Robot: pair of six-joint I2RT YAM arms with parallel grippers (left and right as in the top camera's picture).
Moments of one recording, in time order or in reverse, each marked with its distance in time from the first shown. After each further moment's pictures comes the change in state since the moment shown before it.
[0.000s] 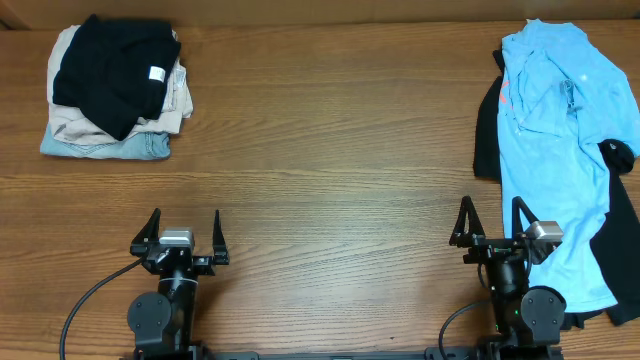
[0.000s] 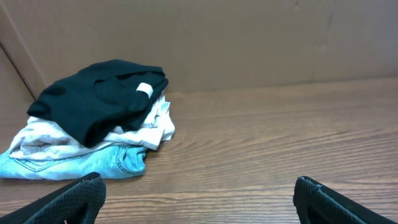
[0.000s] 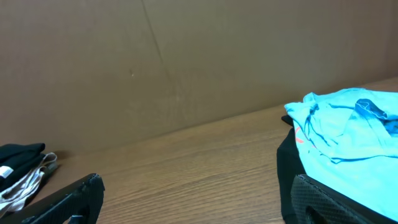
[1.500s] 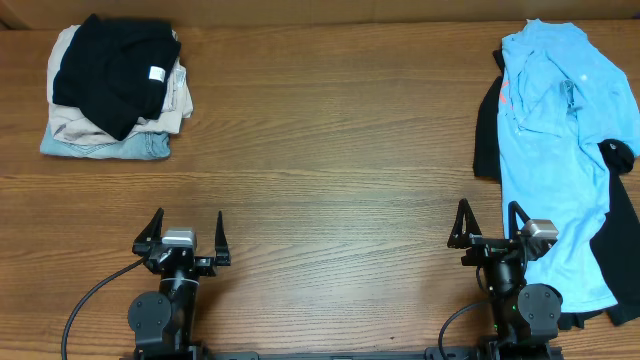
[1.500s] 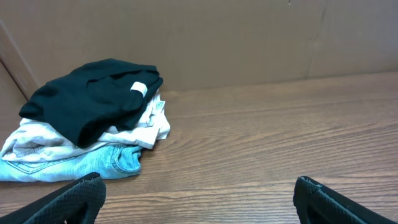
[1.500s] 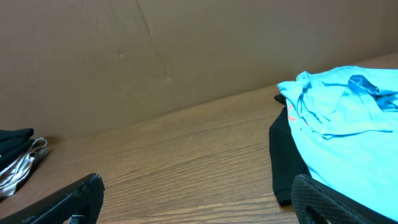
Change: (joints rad) left arm 0.000 0.000 0.000 -0.009 0.022 0.015; right arm 0.000 0.000 -0.001 -0.082 0.011 0.001
